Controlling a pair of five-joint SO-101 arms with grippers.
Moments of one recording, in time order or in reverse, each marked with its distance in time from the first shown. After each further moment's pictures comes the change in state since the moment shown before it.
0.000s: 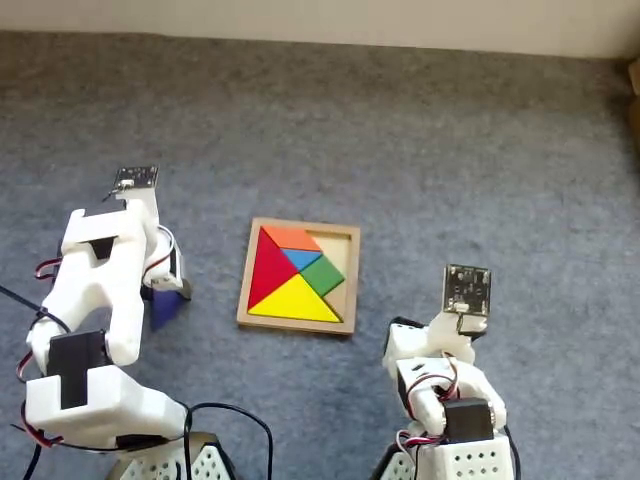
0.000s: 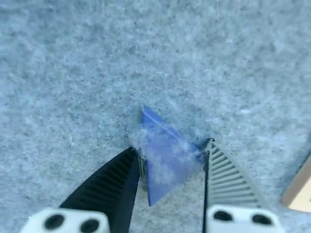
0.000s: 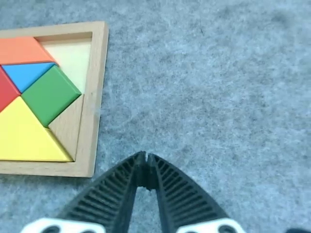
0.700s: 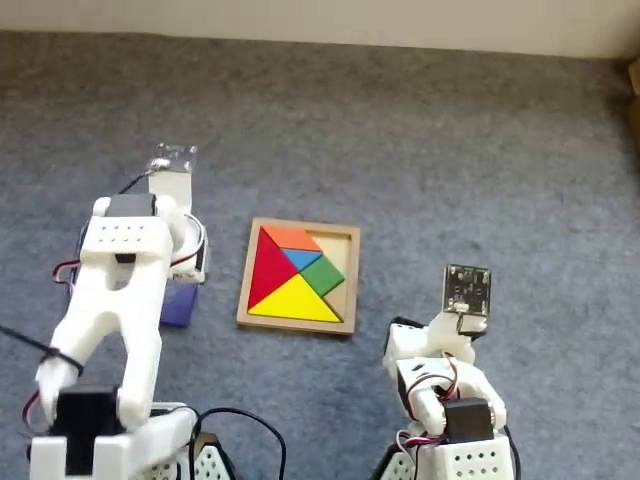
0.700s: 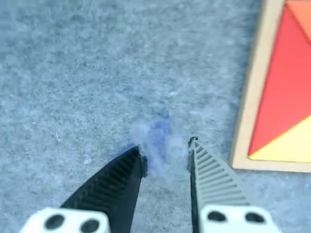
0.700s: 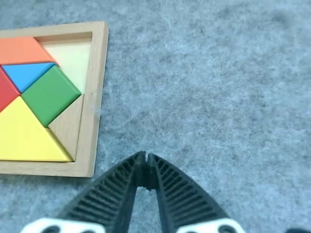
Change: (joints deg) left arm 11.2 -16.9 0.0 8.3 -0.1; right arm 0.1 0.0 0.0 0.0 0.0
